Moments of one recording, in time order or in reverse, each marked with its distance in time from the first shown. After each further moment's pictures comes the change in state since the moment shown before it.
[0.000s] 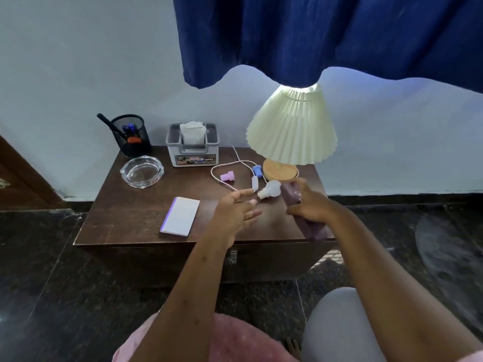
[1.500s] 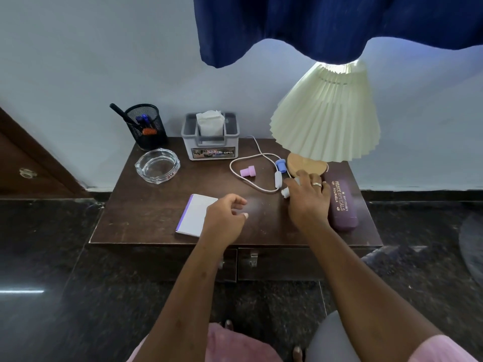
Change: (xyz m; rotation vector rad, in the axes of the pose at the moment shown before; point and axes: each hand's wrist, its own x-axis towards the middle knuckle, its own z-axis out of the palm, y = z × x) left_hand 0.028 -0.016 -0.054 0.780 0.296 0.253; right_hand 0.062 -0.022 0.078 -0.586 0.522 -0.138
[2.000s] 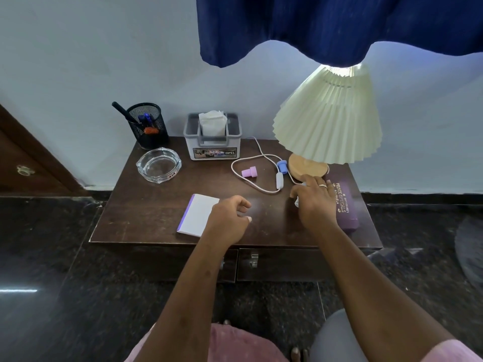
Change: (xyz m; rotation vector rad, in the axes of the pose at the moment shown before) left_hand 0.003 -0.002 -0.002 0.117 -0.083 0.068; right_hand -0.001 0.014 -0.011 0.058 -0.076 -0.027
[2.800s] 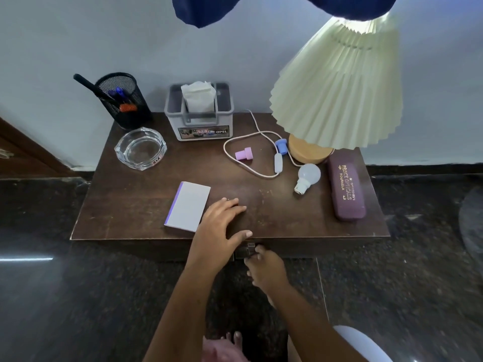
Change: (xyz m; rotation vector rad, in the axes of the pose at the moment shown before) left_hand -0.009 -0.049 0.028 0.208 -0.017 0.170; right_hand -0.101 -0.073 0.085 0.981 -0.718 0.631
